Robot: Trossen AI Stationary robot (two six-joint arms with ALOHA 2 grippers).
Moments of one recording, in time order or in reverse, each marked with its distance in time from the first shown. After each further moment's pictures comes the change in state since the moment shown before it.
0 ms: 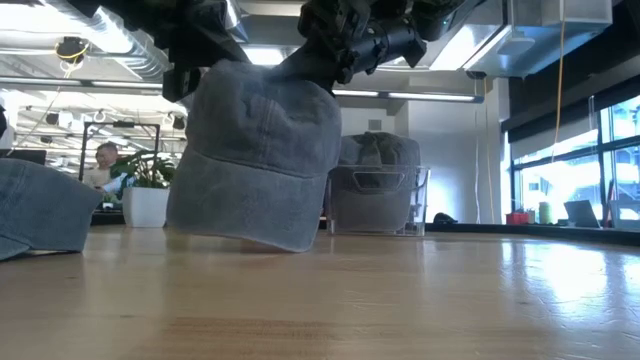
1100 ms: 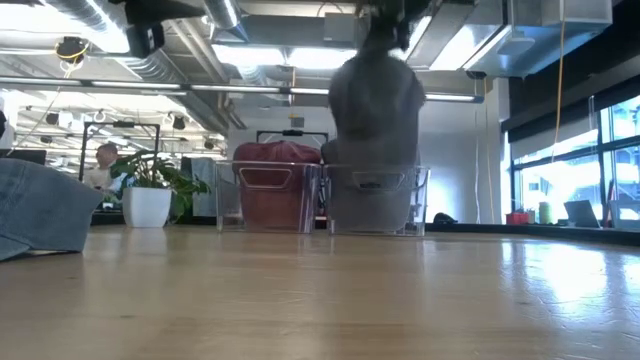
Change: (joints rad) left arm 0.006 -0.387 0.000 -0.176 0.011 0.111; right arm -0.205 -0.252 0.342 -0.748 0.550 -0.231
